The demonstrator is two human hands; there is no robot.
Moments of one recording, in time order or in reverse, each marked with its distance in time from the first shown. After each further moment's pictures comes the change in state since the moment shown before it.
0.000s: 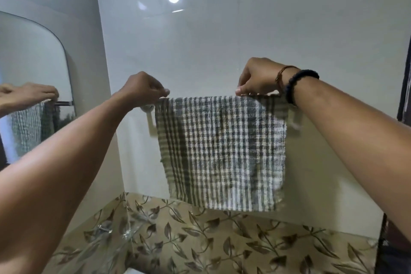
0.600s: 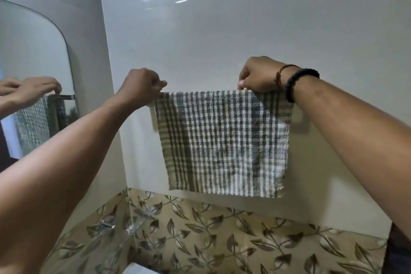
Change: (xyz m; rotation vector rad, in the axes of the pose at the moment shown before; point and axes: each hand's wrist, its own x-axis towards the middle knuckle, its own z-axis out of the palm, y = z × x) left_hand 0.001 -0.019 0.008 0.181 0.167 0.141; right_hand 0.010 -0.012 0.015 -0.071 -0.008 -0.023
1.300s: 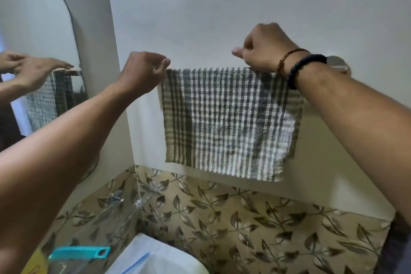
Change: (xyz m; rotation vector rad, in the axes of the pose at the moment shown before) left_hand -0.028 -0.017 0.002 -0.018 0.082 0.116; right_hand -0.005 -0.024 0.015 0.050 0.297 -0.019
